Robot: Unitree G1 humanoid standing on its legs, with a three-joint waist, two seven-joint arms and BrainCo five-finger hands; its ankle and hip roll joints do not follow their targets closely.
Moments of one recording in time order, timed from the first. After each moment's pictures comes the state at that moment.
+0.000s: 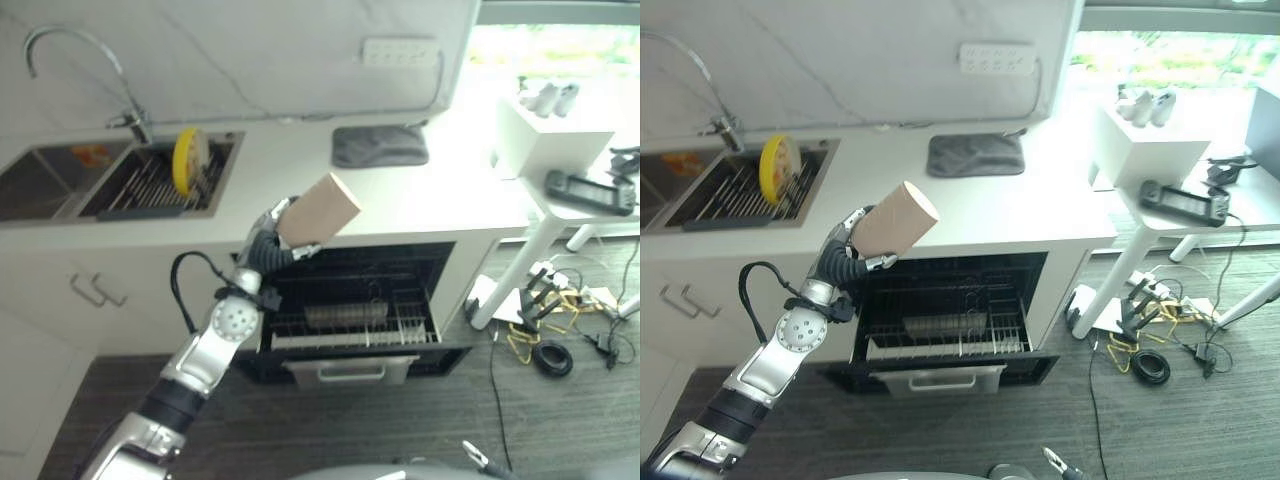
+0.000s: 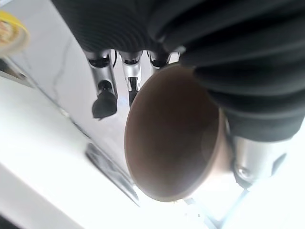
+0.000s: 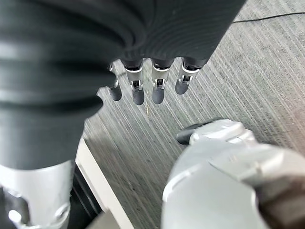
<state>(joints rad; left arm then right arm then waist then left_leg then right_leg) -0.22 0.54 -0.31 0.01 0.18 -0.16 0.28 0.10 -0.26 0.02 1.17 0.57 0.03 0.07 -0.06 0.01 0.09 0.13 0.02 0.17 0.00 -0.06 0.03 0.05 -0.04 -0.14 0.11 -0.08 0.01</state>
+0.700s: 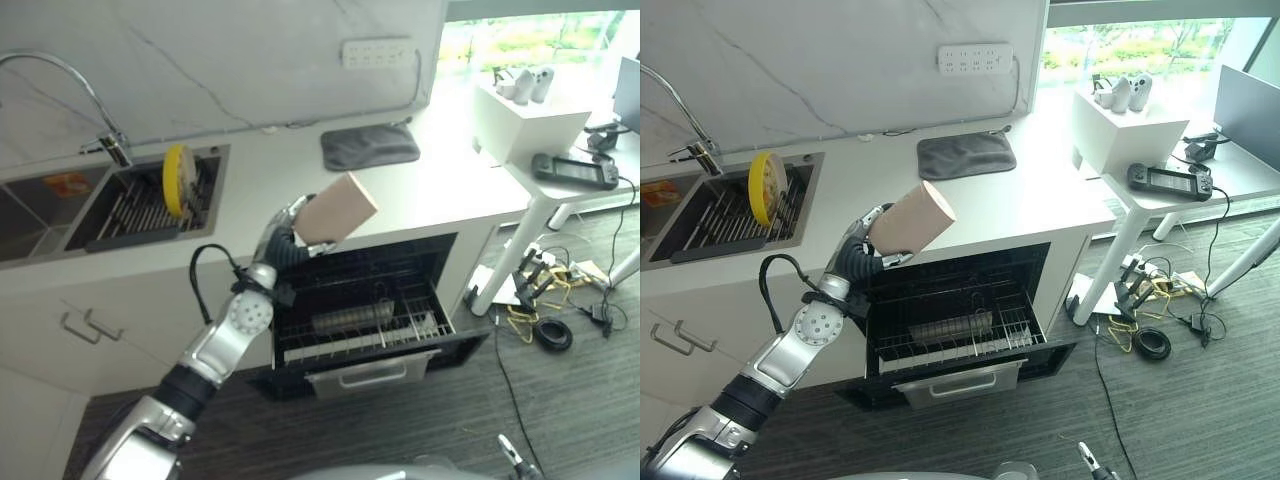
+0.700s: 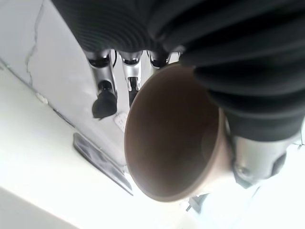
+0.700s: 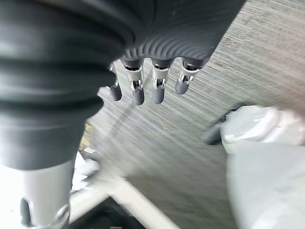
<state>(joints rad) -0.31 0.55 -0.39 0.10 0.13 -0.15 0.34 0.19 -0.24 -0.16 0.95 0.79 -0.21 -0.14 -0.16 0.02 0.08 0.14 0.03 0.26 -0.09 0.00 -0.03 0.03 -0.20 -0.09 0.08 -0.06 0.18</state>
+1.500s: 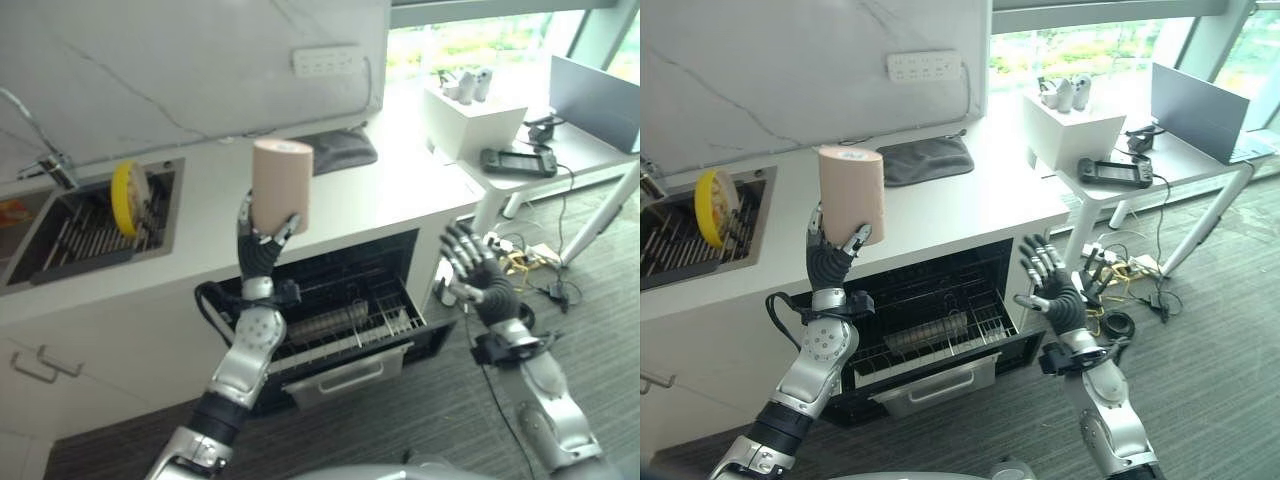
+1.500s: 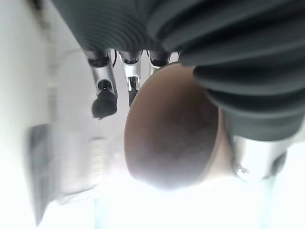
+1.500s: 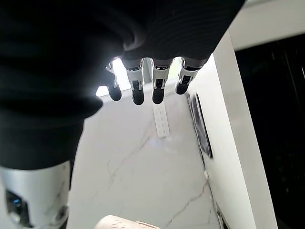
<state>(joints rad) -0.18 0.31 -0.28 -0.01 0.01 -0.39 0.59 0.10 -0.40 0.19 -0.14 0.61 -0.24 0.14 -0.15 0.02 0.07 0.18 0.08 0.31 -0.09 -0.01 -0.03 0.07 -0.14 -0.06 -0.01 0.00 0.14</state>
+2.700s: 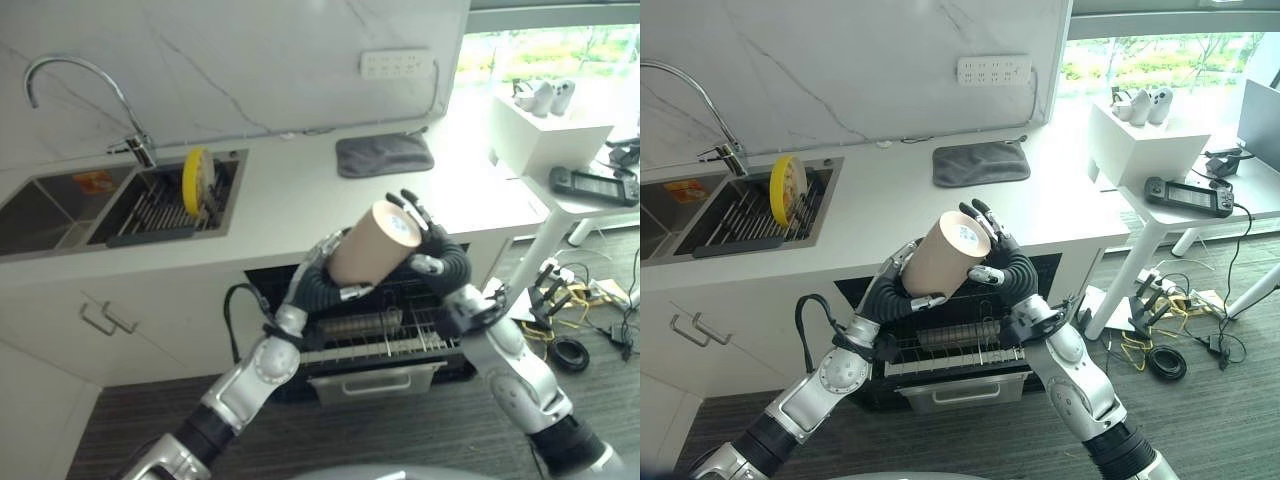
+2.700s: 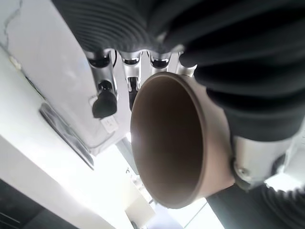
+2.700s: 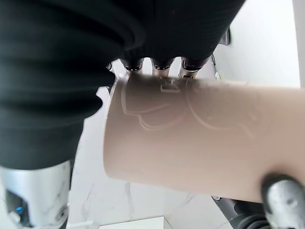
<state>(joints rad) -0.15 0.44 -0.55 0.03 0.23 -0.36 0.41 -0.13 -0.45 0.38 -0.27 0.77 -0.14 0.07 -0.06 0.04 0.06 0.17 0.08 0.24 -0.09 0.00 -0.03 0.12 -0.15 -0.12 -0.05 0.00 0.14</state>
